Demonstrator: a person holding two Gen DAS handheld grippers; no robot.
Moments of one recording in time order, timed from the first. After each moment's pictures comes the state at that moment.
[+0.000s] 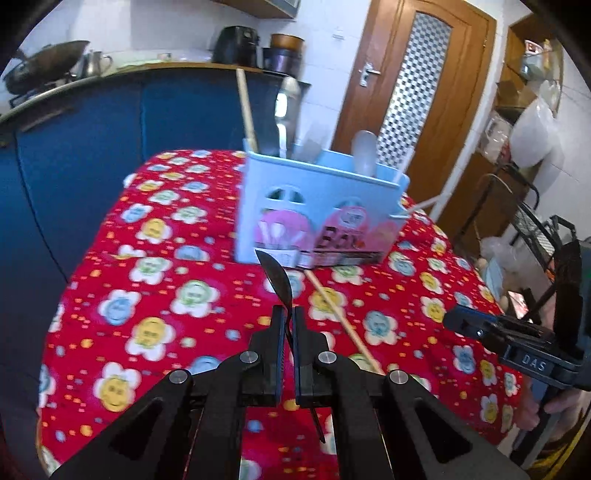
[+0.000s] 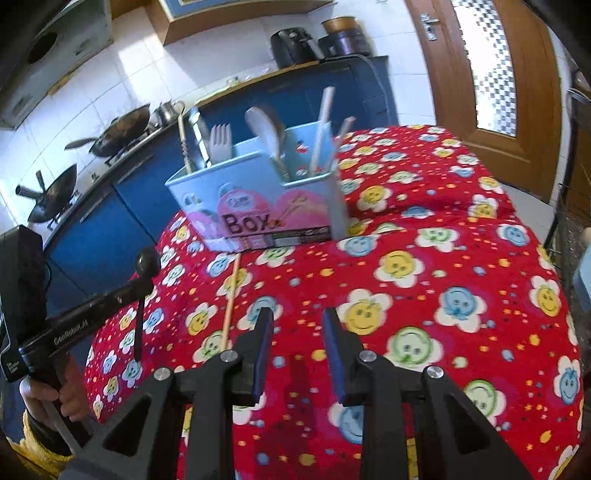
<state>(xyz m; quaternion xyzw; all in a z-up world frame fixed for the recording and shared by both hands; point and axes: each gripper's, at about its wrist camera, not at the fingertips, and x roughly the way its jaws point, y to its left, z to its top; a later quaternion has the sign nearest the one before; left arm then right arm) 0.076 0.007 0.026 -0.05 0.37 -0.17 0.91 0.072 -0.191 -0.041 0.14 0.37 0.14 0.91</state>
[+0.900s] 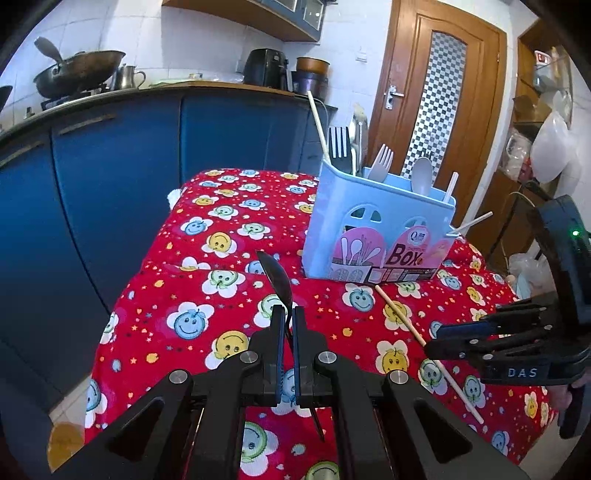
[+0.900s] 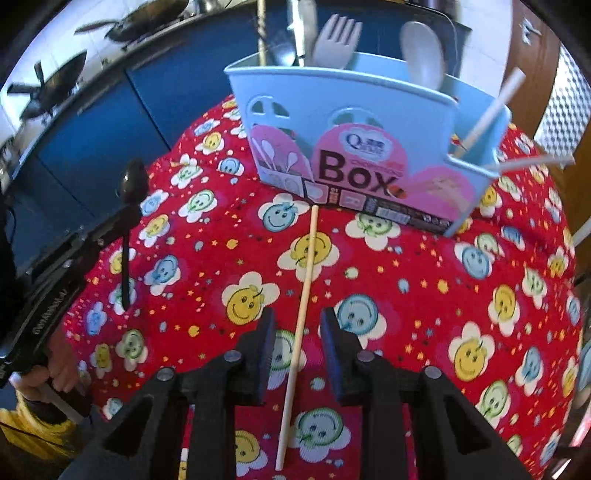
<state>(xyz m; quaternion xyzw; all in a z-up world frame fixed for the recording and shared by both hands) 0.078 0.057 0.015 -0.04 0.32 -0.12 0.94 0.134 -0.083 -0.045 -0.02 0.51 0.18 0.84</state>
